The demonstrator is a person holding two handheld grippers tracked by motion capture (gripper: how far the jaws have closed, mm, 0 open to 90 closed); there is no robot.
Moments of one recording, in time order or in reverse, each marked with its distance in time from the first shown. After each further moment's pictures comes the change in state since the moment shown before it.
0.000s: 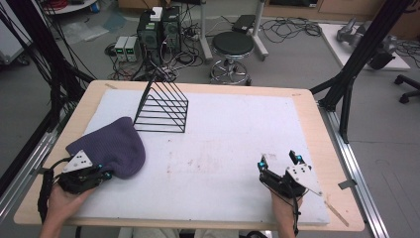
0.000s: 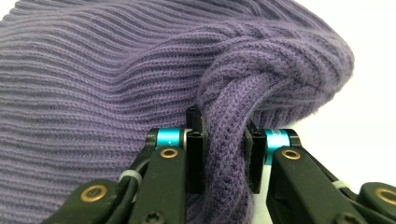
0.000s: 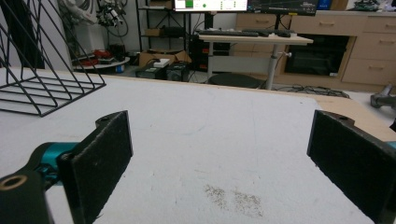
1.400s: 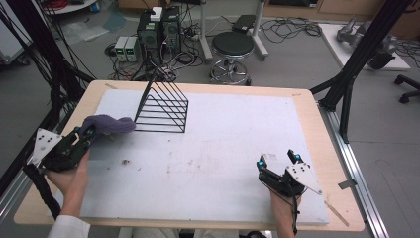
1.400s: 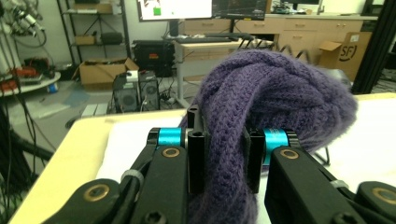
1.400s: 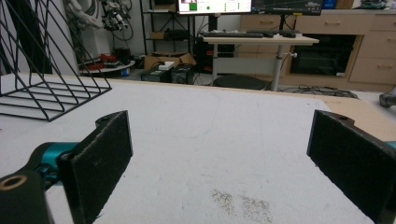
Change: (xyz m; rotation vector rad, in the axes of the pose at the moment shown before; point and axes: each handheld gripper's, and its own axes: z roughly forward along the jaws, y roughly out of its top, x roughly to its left) left arm -0.009 0.071 -0.042 -0.569 0.396 -0.186; right arm 0.001 0.000 0.003 -0.010 0.022 0.021
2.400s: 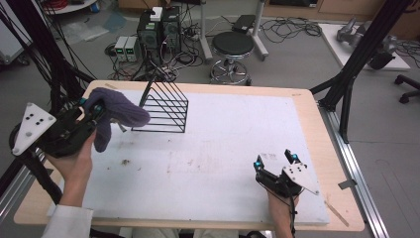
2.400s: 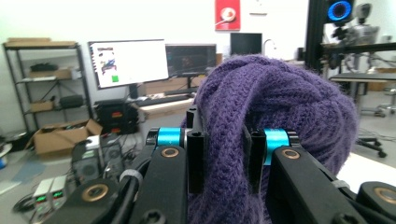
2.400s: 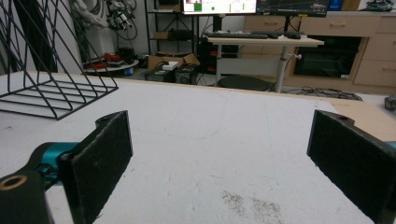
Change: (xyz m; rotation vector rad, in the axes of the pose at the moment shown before) left arm -0.063 0.100 -0.012 -0.209 -0.177 0.065; right arm 0.007 0.000 0.001 -0.004 0.013 -0.012
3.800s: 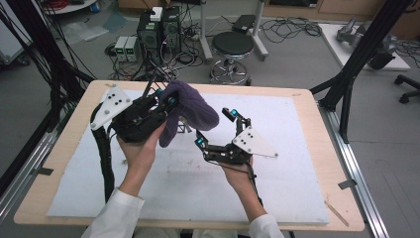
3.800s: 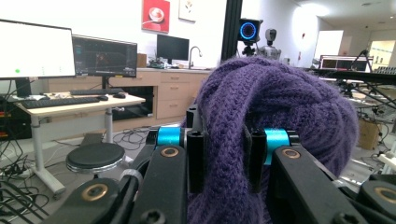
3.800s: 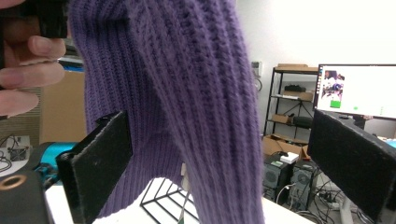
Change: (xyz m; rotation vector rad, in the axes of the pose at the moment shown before) left arm -0.098 0.016 0.080 -0.004 -0.295 -0.166; right arm 0.113 0.102 0.060 -0.313 0.549 -0.051
